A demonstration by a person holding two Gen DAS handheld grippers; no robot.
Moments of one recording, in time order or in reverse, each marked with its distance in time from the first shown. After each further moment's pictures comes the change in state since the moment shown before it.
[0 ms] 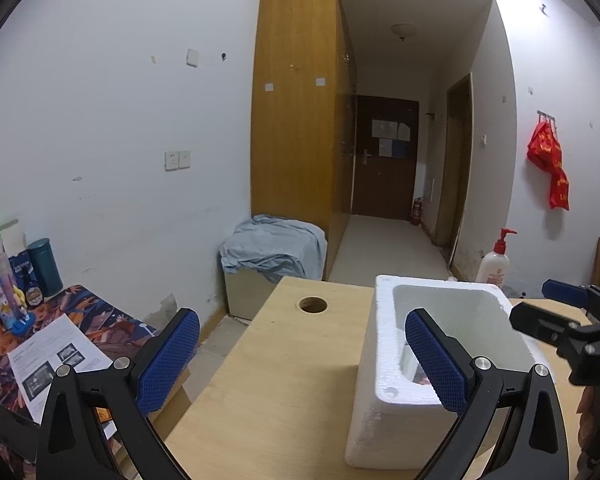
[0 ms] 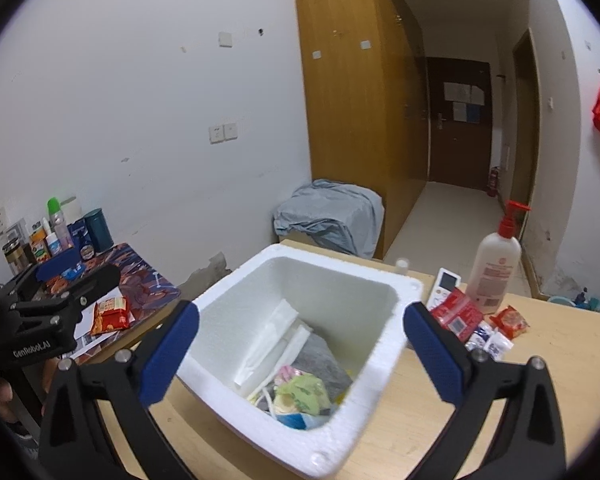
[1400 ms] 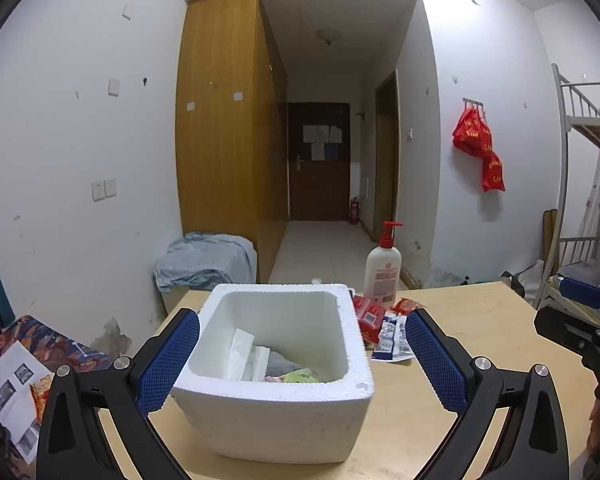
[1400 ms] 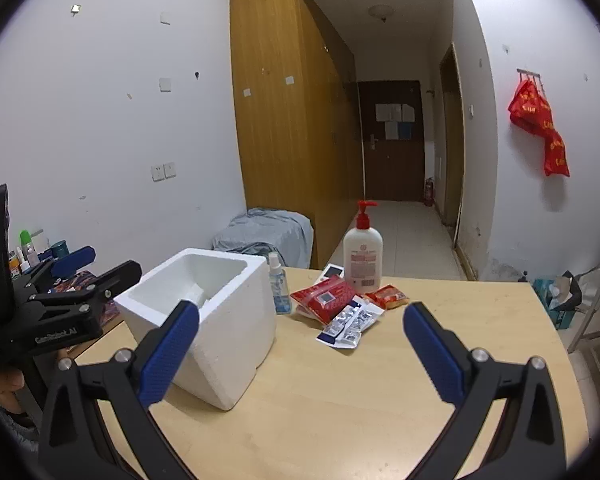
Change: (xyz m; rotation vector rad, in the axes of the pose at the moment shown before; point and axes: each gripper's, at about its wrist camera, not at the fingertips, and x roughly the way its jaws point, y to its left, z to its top) left arm -0.057 -0.141 -0.002 0.110 -0.037 -0.203; right arm -0.151 -0.083 -0.048 0.078 -0.122 -0.194
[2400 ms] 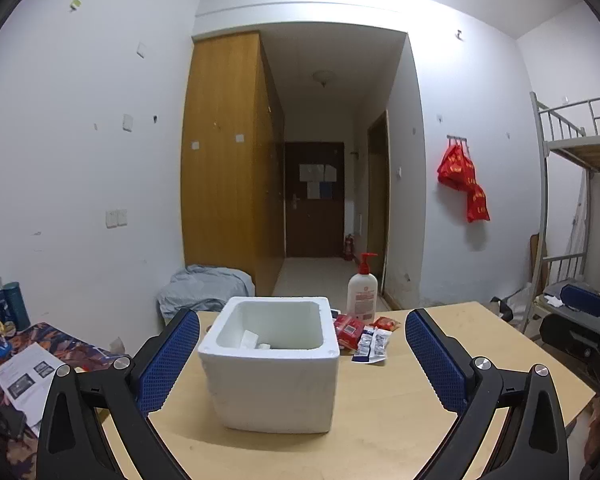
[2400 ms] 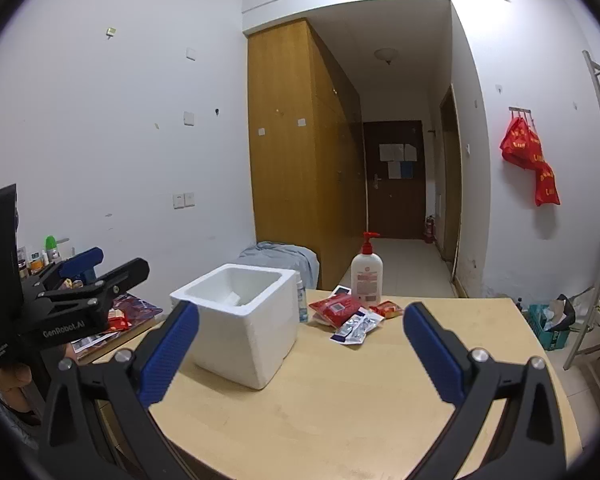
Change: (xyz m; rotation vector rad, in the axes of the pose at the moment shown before) left arm -0.124 -0.008 -0.023 -0.006 -0.154 -0.008; right arm -0.102 0.035 -0.033 -0.030 -0.148 0.012
